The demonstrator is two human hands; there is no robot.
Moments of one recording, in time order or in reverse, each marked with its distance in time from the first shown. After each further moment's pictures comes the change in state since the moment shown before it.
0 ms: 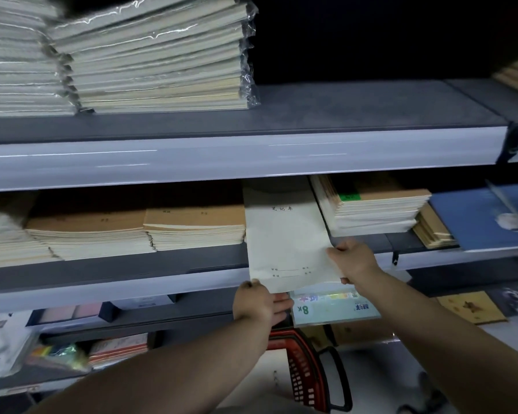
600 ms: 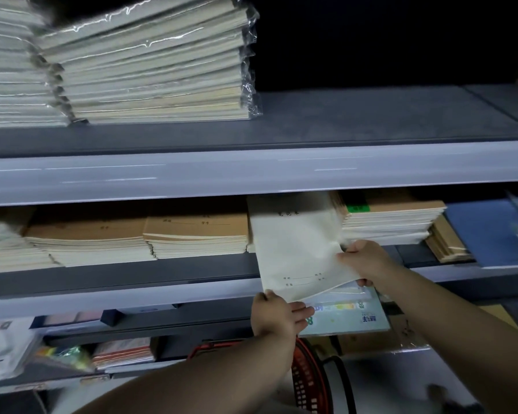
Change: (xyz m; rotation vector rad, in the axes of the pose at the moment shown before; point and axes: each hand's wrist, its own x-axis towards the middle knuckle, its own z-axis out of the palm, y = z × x) left_hand 0.007 -0.003 0.031 -0.133 -0.038 -0.045; right_hand 0.031 -0.016 -0.022 -0.176 -0.117 0.019
